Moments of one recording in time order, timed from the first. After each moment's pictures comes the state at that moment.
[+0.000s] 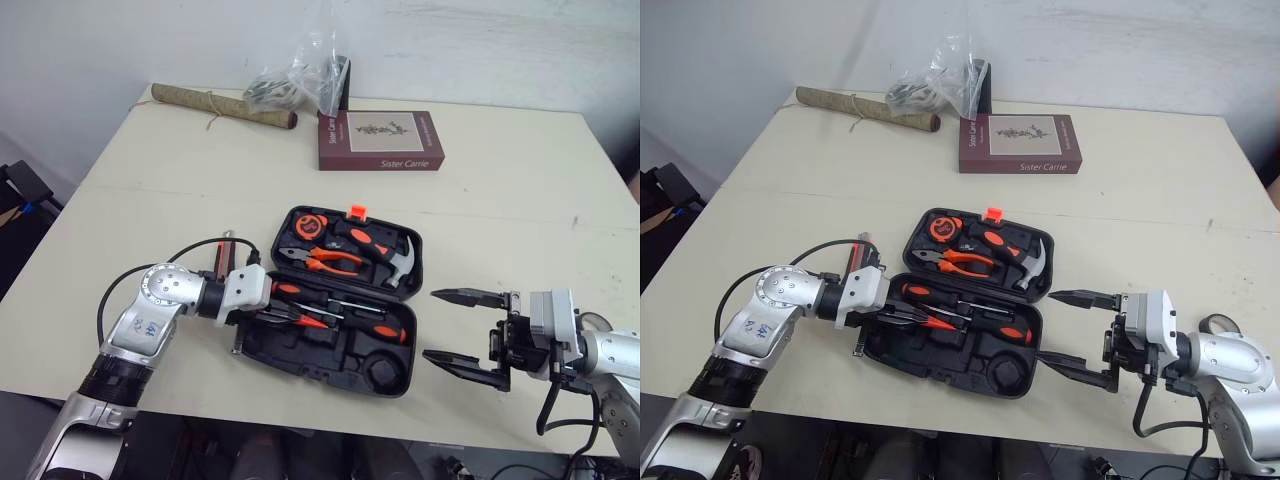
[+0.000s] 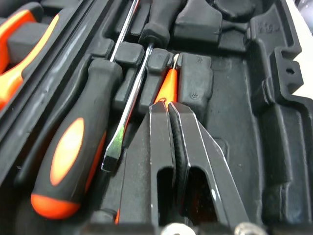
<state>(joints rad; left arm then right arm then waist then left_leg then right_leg) -0.45 0.65 -0.19 0.04 -0.19 0.12 -1.26 0.11 -0.76 -0.24 -0.40 0.64 0.11 1.20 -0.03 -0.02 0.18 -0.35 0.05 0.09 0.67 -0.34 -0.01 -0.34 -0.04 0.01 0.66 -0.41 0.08</state>
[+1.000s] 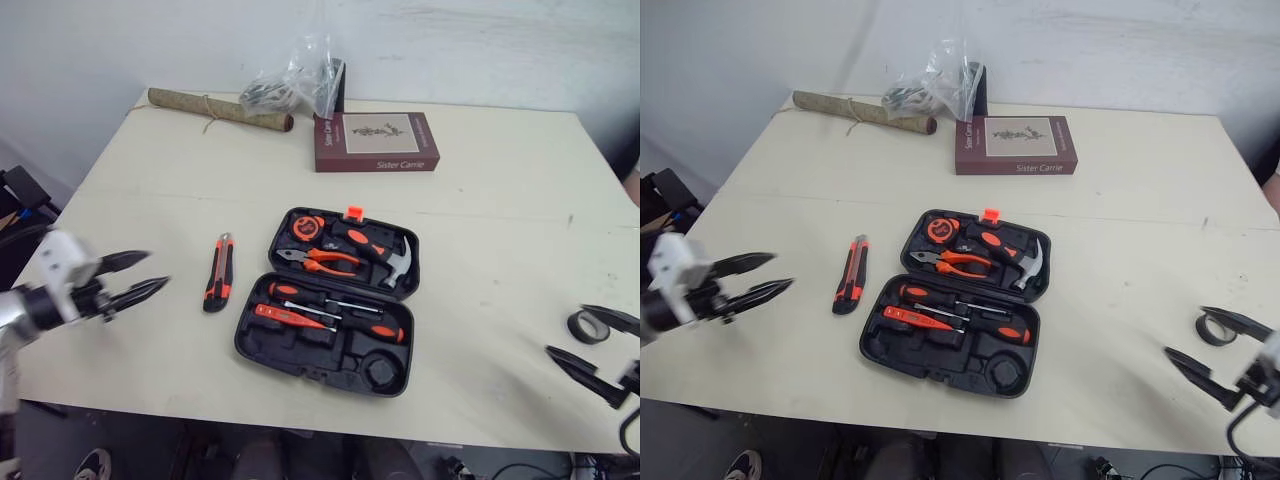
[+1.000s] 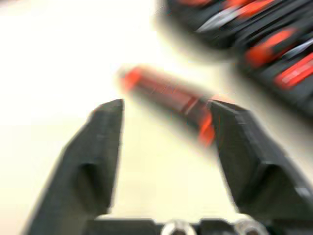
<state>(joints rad) 0.02 0.88 0.59 0.17 -0.39 0.17 -1.03 0.37 -0.77 -0.75 0.23 0.48 -0.34 1.23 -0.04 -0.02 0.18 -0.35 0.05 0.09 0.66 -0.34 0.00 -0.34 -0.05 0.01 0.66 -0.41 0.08</state>
